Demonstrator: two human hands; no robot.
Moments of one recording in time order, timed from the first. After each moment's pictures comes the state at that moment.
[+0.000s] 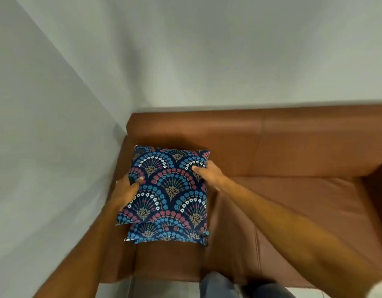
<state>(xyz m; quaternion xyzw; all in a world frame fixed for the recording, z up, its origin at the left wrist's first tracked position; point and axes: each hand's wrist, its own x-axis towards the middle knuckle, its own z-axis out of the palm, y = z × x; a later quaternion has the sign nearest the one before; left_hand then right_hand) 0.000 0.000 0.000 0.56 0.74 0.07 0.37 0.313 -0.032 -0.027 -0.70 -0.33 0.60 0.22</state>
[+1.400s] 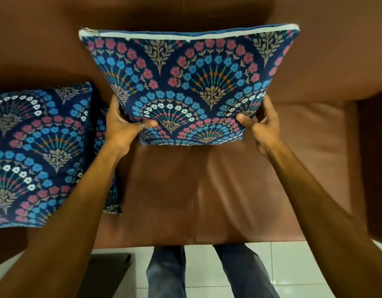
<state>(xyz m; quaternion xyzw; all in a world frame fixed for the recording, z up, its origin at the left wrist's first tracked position) 0.345 -0.029 -0.239 0.51 0.61 0.26 0.54 0.683 -0.148 -0.259 -0.69 -0.28 0.46 0.48</state>
